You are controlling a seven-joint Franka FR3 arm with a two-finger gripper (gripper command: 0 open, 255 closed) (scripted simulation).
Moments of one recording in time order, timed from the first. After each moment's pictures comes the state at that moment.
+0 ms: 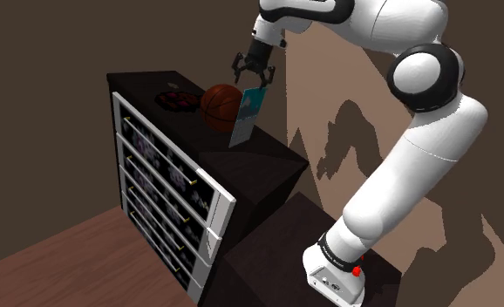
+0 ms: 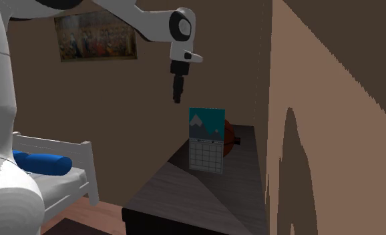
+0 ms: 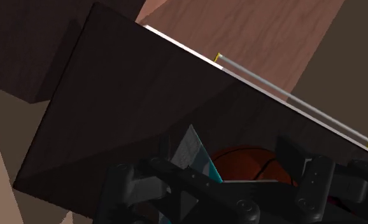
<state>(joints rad) -0.22 0.08 0.08 -1.65 0.12 1.68 0.91</state>
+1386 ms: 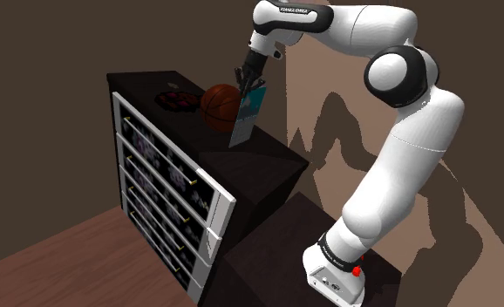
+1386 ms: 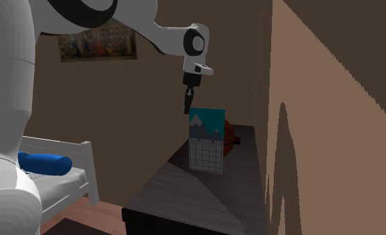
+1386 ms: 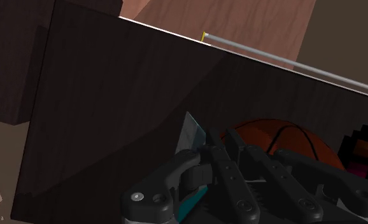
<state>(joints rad) -0.25 0.21 0.05 -1.59 0.15 1.75 1.04</state>
